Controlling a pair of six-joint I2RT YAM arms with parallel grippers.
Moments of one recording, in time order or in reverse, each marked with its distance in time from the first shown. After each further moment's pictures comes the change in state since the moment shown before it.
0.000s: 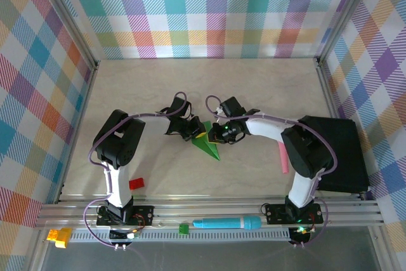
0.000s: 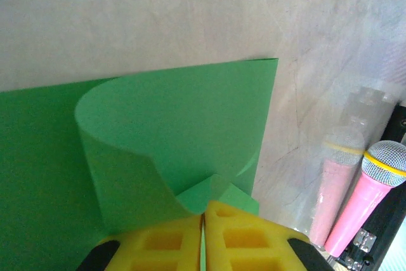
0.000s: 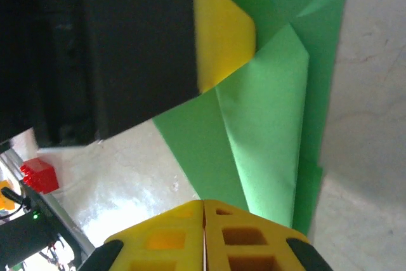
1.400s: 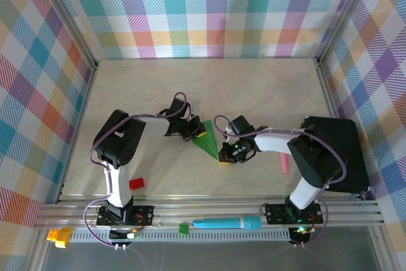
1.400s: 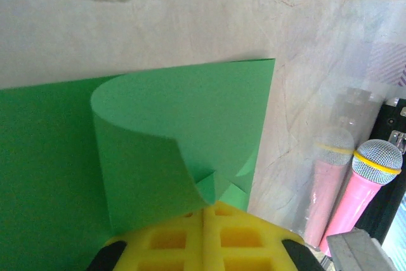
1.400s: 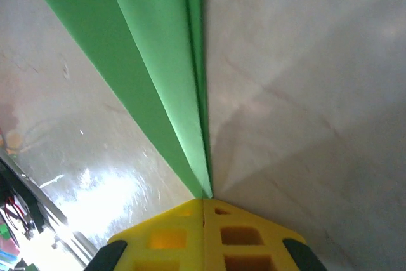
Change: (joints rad) left arm 0.006 0.008 -0.037 0.088 0.014 -0.004; right arm 0.013 -0.145 -0.311 0.037 -0.033 0.006
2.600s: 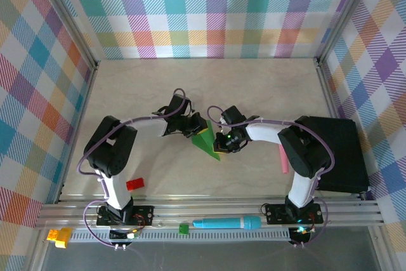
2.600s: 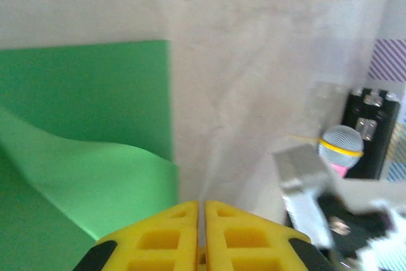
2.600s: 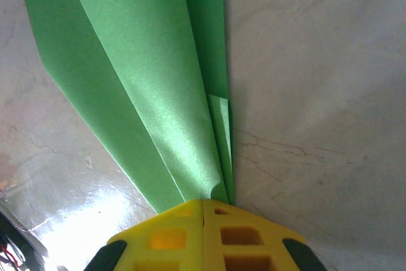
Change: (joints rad) left arm -0.055 -0.146 0.005 -0.050 -0.036 -0.002; right arm -0.004 0.142 0.204 -0.050 0.086 -0.008
